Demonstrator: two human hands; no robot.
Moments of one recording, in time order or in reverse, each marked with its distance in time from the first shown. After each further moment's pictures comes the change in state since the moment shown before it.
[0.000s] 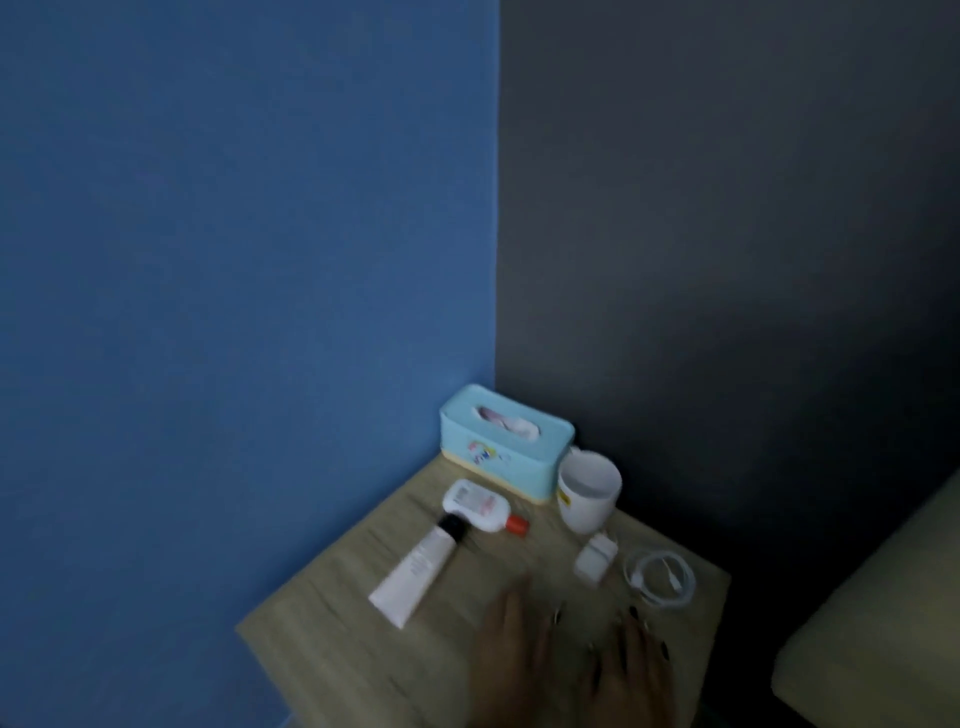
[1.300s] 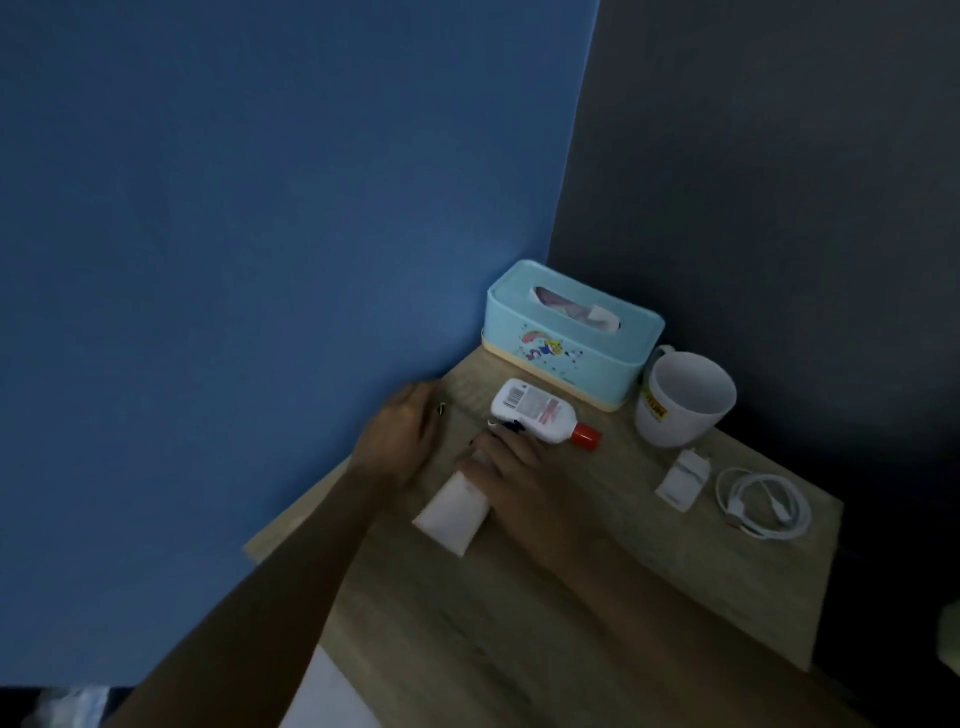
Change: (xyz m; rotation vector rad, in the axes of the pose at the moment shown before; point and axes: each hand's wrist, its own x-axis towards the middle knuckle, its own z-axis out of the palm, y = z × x) left_hand 0.168 -0.129 -0.119 0.303 -0.147 0.148; right_hand -0.022 -0.139 0.104 -0.168 -0.770 -1.212
